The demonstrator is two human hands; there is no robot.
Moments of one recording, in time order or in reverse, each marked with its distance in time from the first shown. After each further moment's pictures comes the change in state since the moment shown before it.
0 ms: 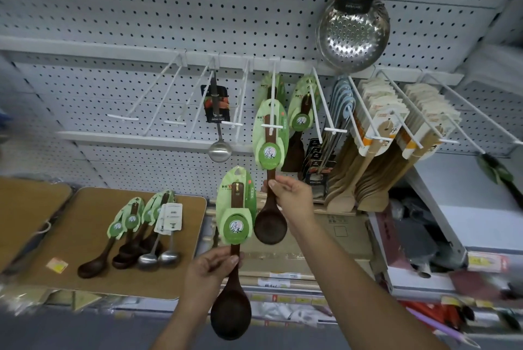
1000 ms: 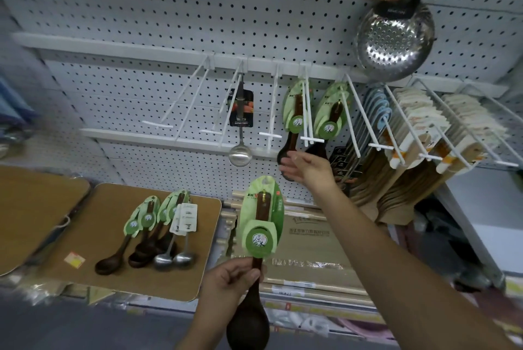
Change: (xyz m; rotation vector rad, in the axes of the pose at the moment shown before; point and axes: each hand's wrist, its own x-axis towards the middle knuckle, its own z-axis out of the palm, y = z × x) left_hand 0.007 -0.002 -0.019 0.059 -0.090 0.059; right_hand 0.072 -0.037 0.022 -0.140 -0.127 -0.009
